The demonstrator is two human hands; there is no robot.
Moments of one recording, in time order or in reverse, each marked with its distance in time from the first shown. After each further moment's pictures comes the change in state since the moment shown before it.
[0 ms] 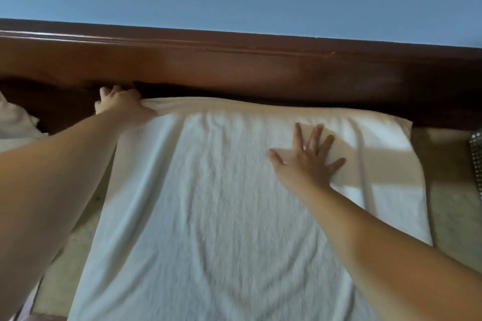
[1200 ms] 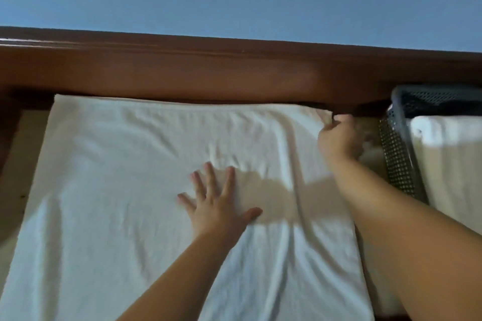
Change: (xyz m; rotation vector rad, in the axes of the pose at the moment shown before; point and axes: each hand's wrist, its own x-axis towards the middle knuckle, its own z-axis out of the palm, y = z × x) left_hand -0.289 0.213 0.159 -0.127 -0.151 0.356; right_hand 0.043 0.183 -0.091 0.426 0.517 0.360
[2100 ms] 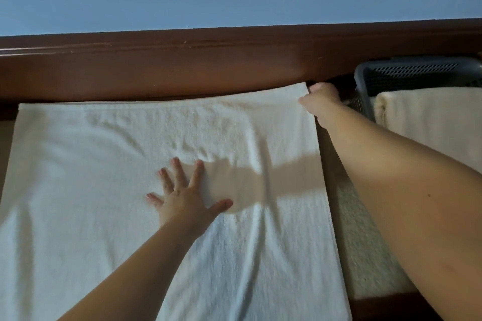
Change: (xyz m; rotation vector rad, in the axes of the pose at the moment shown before) left_hand 0.002 0.007 -0.005 0.101 -0.013 -0.045; right_hand 0.085 0.001 -0.024 0.239 -0.432 0.063
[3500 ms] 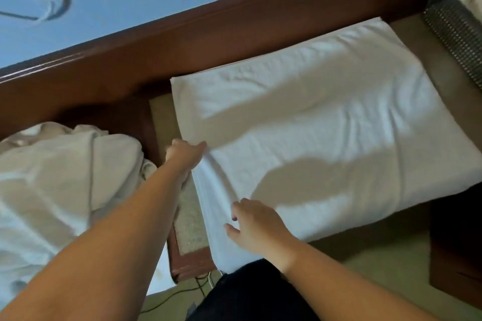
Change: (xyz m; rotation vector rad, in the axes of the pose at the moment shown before) left_hand 0.029 -0.388 -0.105 -0.517 -0.054 -0.257; right_hand -0.547 -0.032 0.407 -0.467 -0.425 -0.540
